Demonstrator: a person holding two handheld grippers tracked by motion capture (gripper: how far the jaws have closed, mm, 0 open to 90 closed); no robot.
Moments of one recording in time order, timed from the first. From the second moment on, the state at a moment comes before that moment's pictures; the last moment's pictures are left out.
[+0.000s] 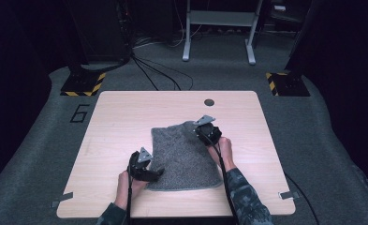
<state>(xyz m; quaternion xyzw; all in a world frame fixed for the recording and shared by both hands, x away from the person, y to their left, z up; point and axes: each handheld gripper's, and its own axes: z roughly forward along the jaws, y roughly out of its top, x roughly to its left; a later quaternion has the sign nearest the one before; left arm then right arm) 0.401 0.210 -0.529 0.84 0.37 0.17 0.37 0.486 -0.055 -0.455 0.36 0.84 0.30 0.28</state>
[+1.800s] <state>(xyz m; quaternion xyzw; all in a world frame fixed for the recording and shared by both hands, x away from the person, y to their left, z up) 0.401 0.210 -0.529 0.84 0.37 0.17 0.37 0.504 -0.055 -0.468 0.34 0.86 0.31 0.19</state>
